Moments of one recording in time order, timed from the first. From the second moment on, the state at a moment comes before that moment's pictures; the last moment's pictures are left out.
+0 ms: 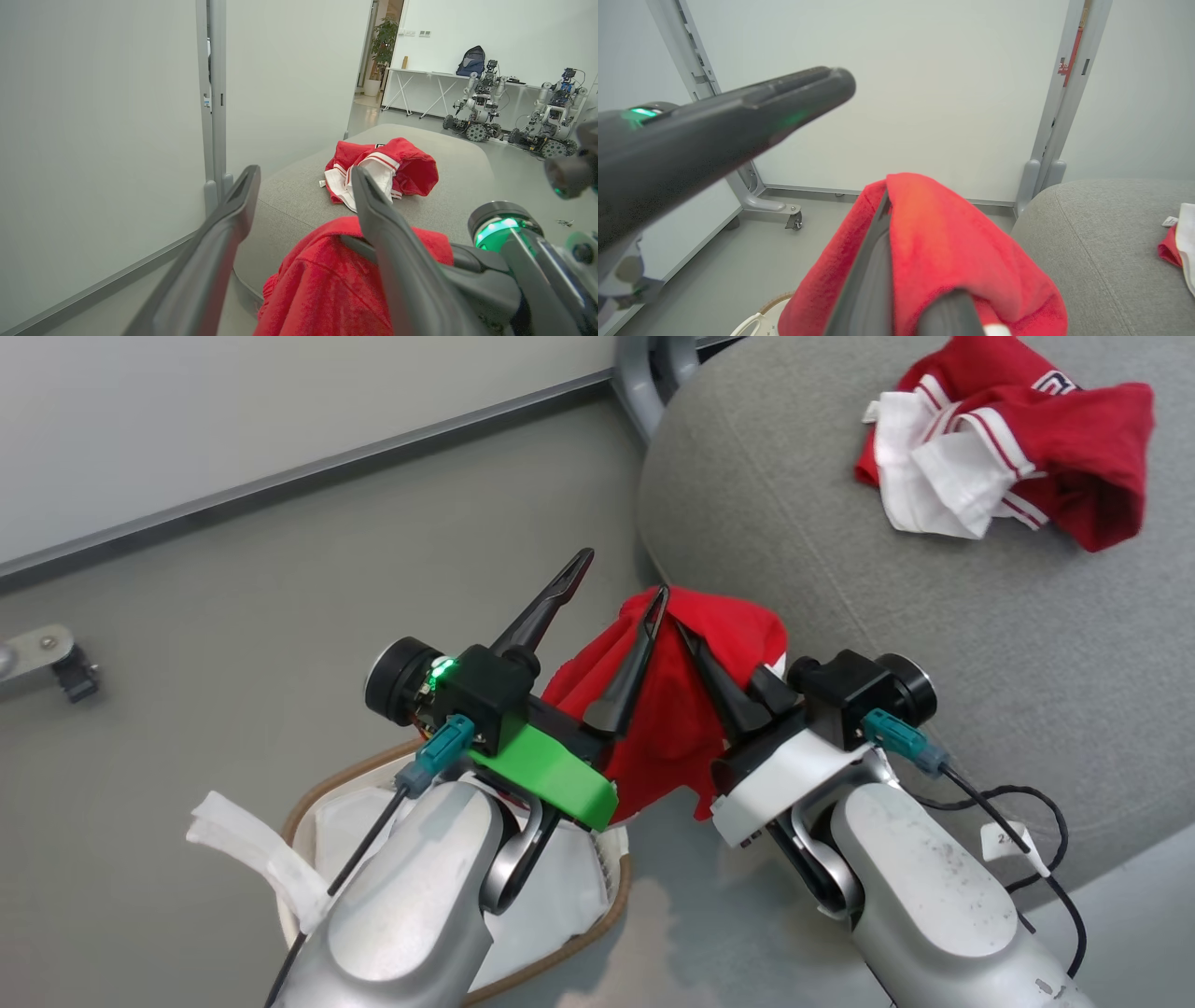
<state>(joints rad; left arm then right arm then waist) -0.53 0.05 -0.60 0.31 -0.35 -0.13 -0.26 -0.50 -0.05 0.48 0.34 0.29 0.13 -0.26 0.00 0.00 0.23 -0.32</state>
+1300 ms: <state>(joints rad) -0.49 0.17 -0.63 0.36 -0.35 -0.13 -0.26 -0.61 -0.16 0.23 0.22 0.21 0.13 -0.26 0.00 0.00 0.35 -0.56</state>
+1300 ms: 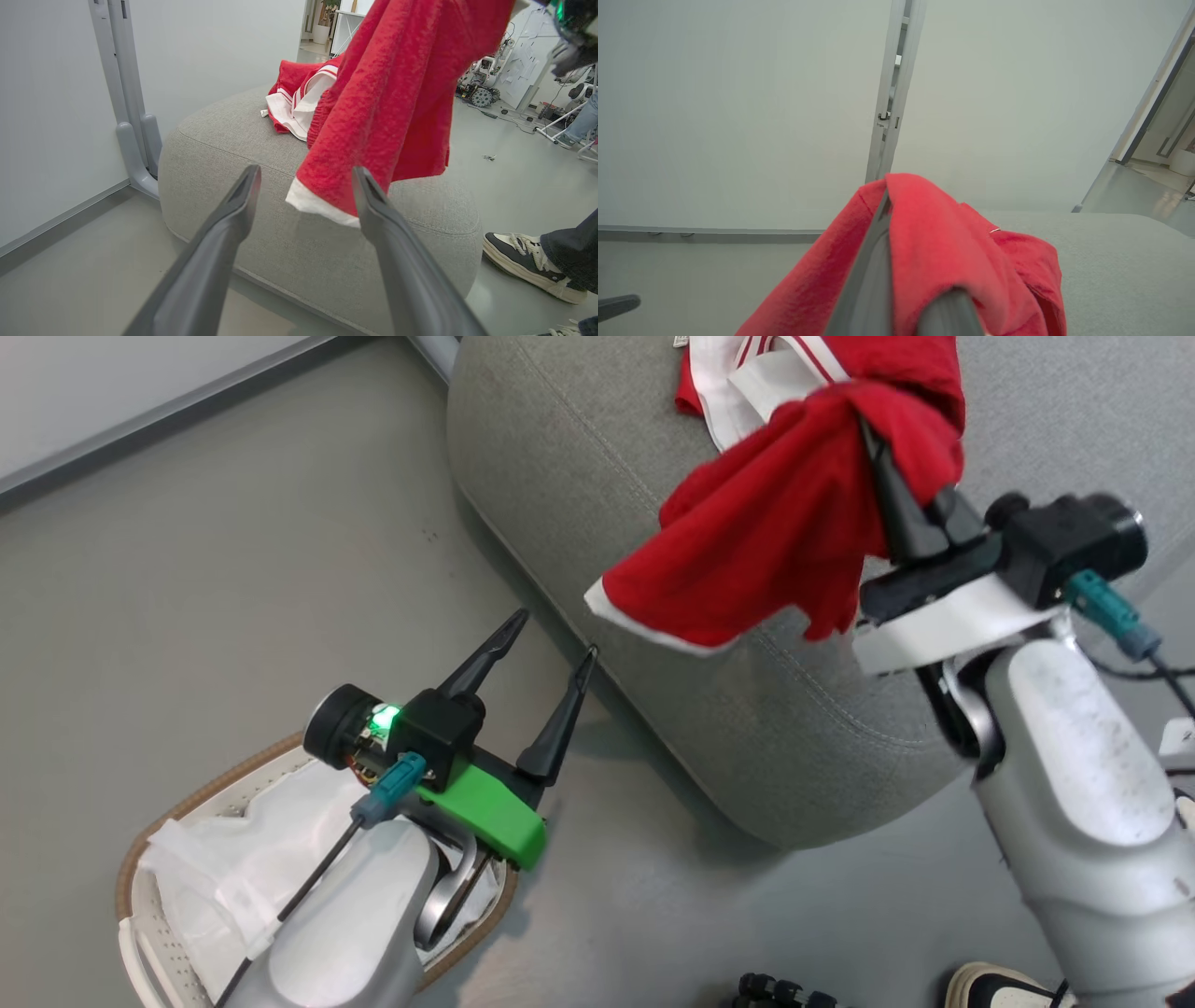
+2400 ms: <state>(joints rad) -0.63 0.25 -0.66 0.35 -0.30 -0.13 -0.26 -1.19 -0.47 -0.22 0.62 0.03 0.13 -0.26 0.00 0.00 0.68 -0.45</state>
